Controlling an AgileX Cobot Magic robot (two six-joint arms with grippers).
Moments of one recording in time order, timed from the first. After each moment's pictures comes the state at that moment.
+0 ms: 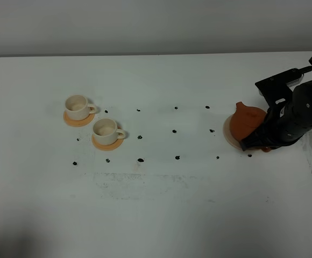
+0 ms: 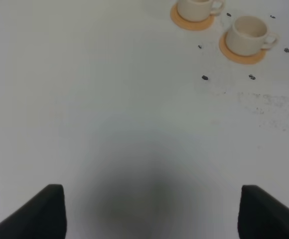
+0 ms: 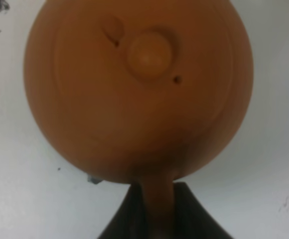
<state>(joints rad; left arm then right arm) 0.06 0.00 -0.46 -0.14 1.06 0.06 0.19 1.86 -1.03 -0.10 0.49 -0.03</state>
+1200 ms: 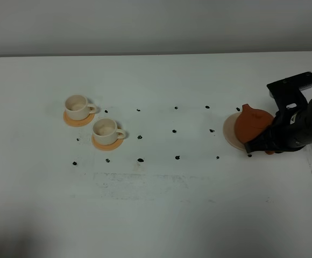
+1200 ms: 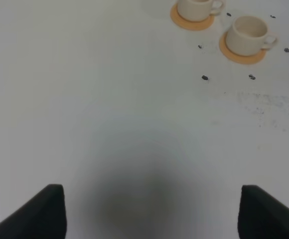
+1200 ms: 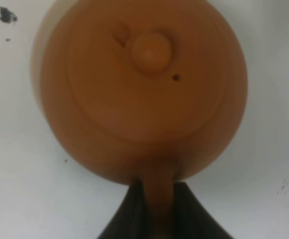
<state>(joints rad) 0.06 0.00 -0.46 -0.14 1.06 0.06 0.17 1.75 -0.90 -0.05 0.36 -0.03</state>
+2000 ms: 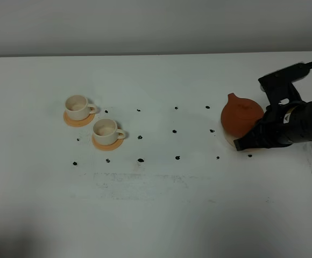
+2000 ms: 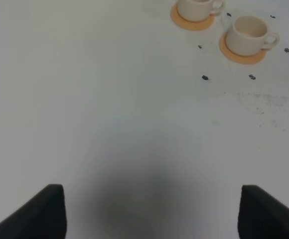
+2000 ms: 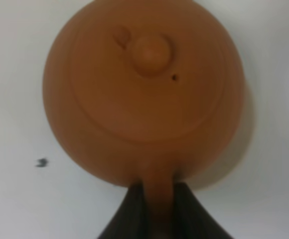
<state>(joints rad) 0.06 0.00 -0.46 -0.14 1.06 0.06 0.25 1.67 -0.87 -0.05 0.29 -0.03</state>
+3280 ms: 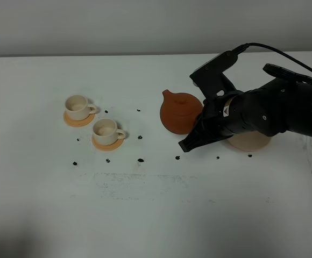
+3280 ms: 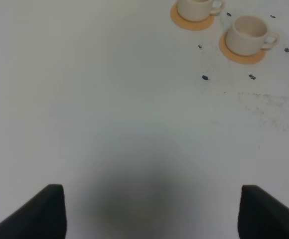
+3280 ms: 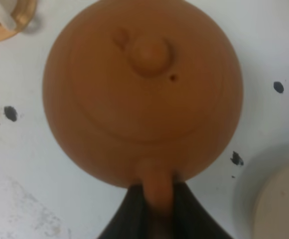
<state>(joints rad) 0.06 0.00 -0.46 -0.14 1.06 0.06 0.50 1.75 -1.07 -0.03 0.36 -0.08</state>
